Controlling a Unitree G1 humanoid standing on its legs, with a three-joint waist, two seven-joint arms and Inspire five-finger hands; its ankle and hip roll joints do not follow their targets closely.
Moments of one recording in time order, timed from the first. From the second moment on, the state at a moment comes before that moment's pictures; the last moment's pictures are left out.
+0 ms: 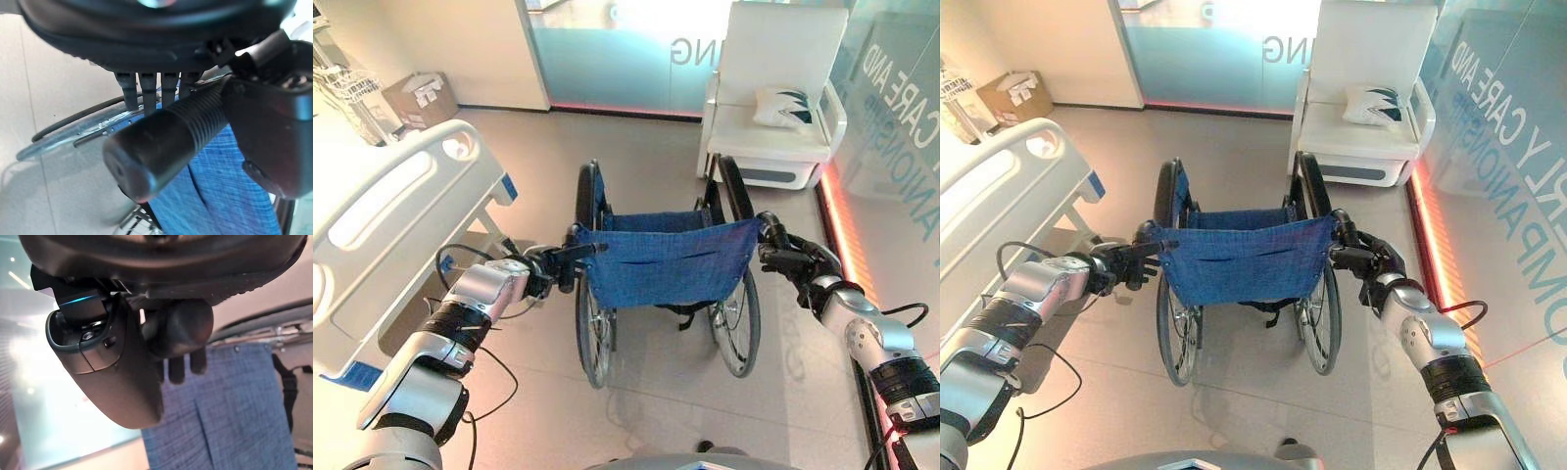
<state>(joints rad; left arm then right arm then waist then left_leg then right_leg) -0.62 0.70 -0.46 0.46 -0.51 0.73 -0.10 -0.31 -0.69 0.21 0.31 0.87 0.31 -0.22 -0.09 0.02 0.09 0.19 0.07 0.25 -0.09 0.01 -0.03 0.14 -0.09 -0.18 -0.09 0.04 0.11</state>
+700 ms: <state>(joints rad) -0.73 0.70 -0.54 0.54 -0.18 0.78 -0.33 -0.31 -0.66 0.21 0.31 0.87 0.32 -0.22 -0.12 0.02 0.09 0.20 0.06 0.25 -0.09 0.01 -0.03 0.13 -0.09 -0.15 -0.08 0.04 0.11</state>
